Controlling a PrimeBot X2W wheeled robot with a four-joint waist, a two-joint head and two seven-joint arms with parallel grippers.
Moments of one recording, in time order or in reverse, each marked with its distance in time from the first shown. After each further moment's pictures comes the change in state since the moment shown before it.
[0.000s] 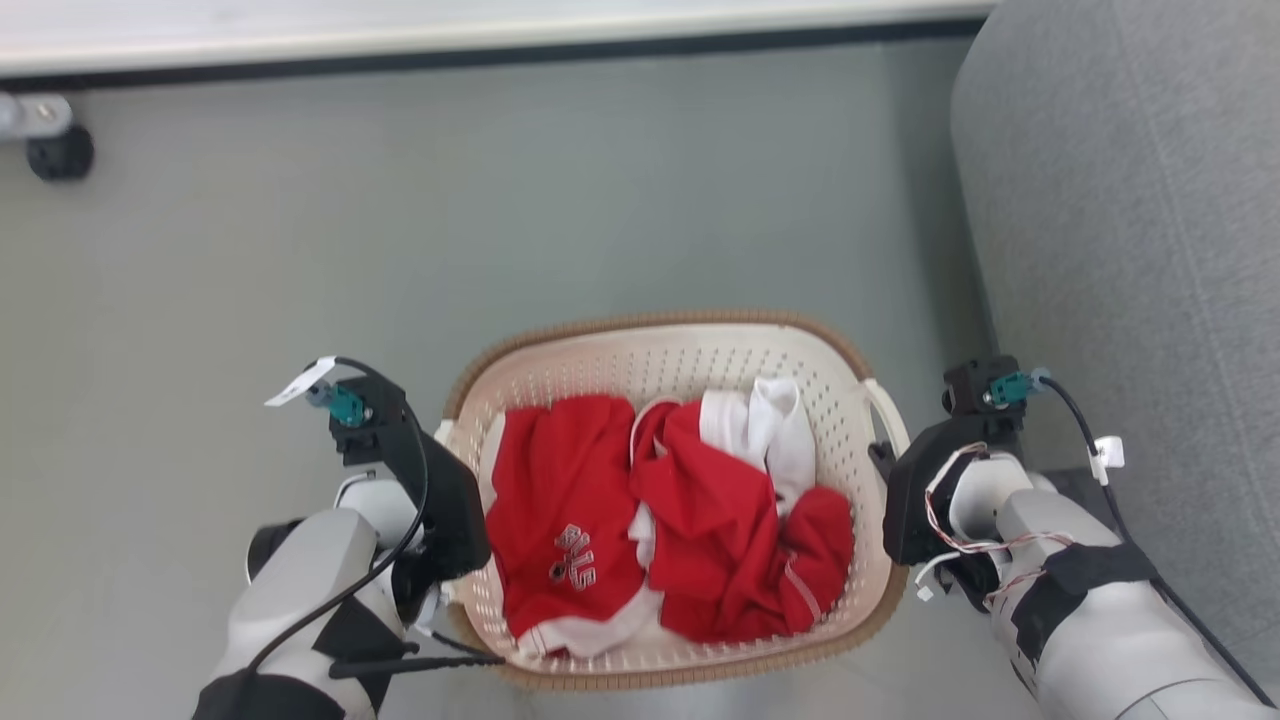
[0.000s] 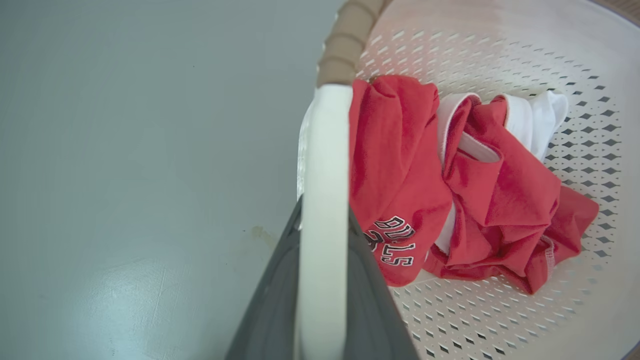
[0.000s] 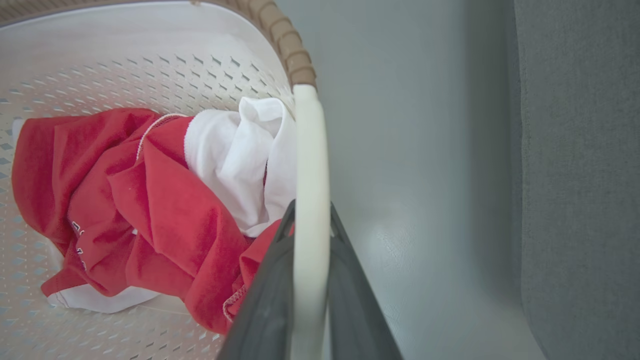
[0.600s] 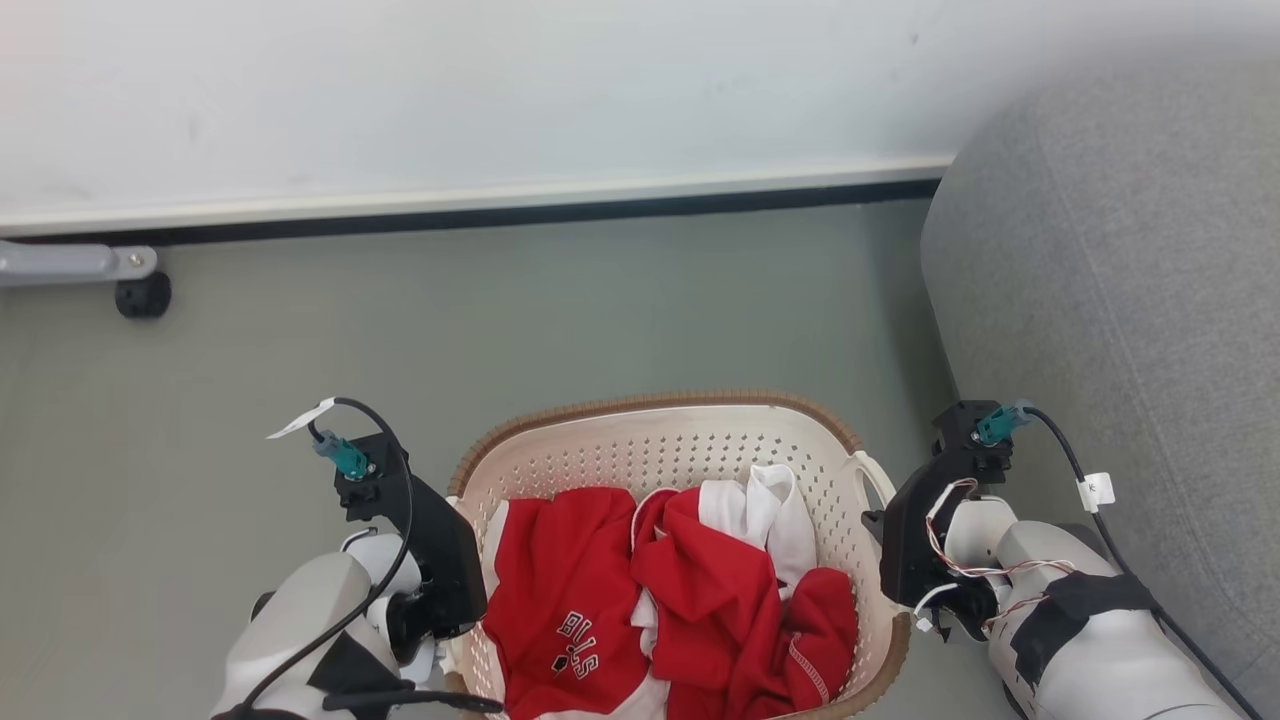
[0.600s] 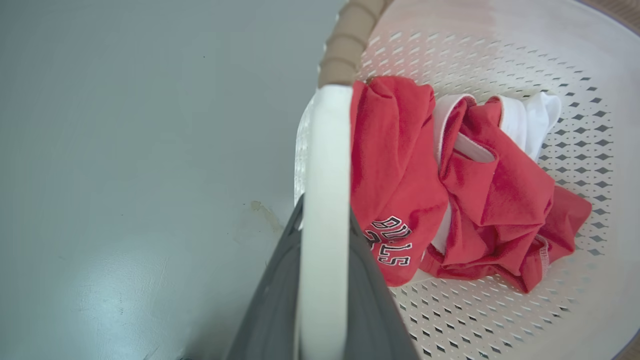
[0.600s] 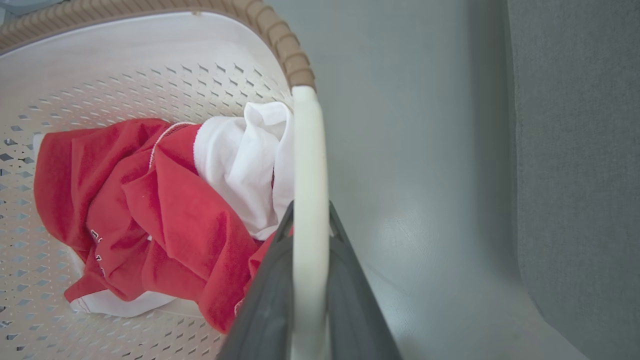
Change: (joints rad) left arm 0.054 0.006 -0.030 0.021 -0.086 0.000 0.128; right arm 0.047 0.003 0.026 -0.001 0.102 0.000 0.166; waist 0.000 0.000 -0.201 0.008
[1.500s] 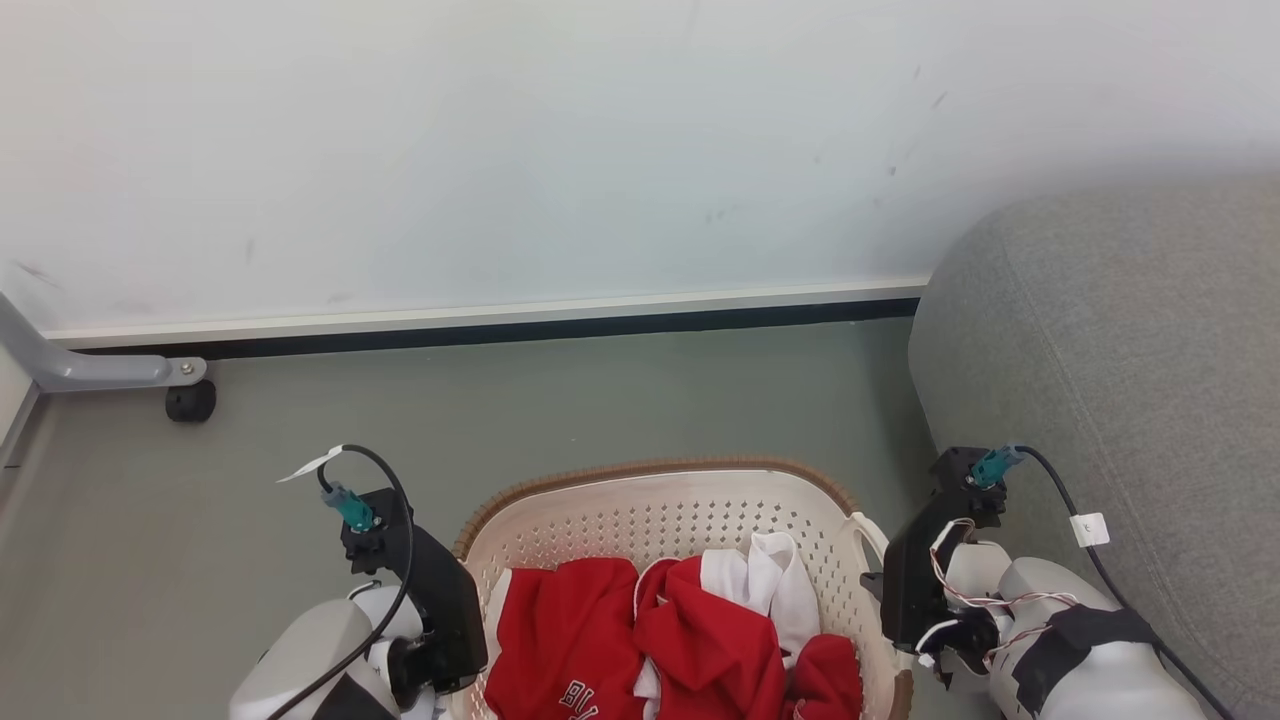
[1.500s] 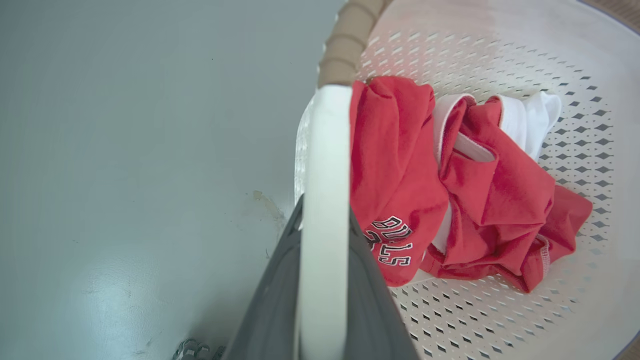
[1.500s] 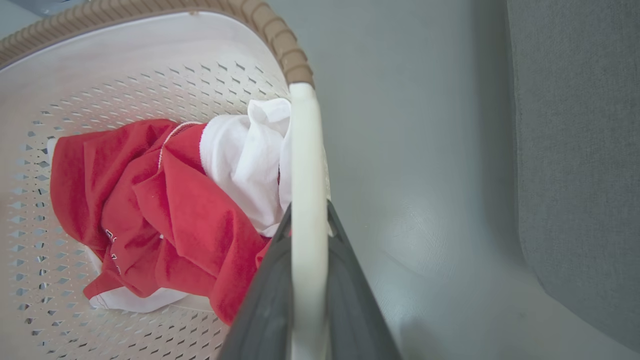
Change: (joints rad) left arm 0.061 0.001 -0.024 0.015 -0.035 0.001 0.056; right arm 0.047 0.002 0.021 0.009 0.077 0.000 0.111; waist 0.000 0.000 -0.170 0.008
